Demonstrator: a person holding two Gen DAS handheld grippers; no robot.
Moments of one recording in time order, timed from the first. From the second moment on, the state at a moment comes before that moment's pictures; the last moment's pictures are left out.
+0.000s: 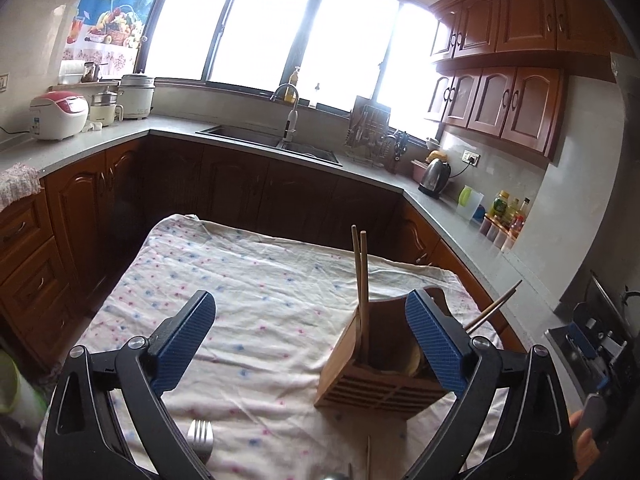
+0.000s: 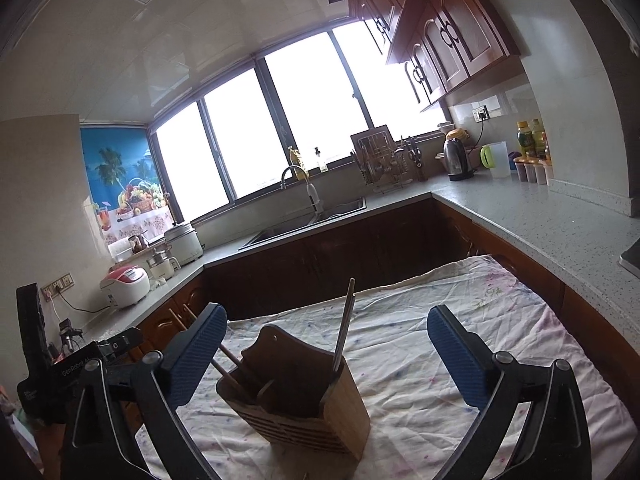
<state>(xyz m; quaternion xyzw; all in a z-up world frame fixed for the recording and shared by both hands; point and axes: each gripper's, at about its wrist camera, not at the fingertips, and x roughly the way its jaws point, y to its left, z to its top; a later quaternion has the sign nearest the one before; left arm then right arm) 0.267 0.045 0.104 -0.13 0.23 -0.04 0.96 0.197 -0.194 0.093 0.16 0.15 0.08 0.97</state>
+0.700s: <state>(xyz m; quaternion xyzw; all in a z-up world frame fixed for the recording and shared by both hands) 0.165 0.042 0.066 -0.11 0.26 -0.05 0.96 0.086 -0.229 0.051 0.15 0.21 0.05 0.96</state>
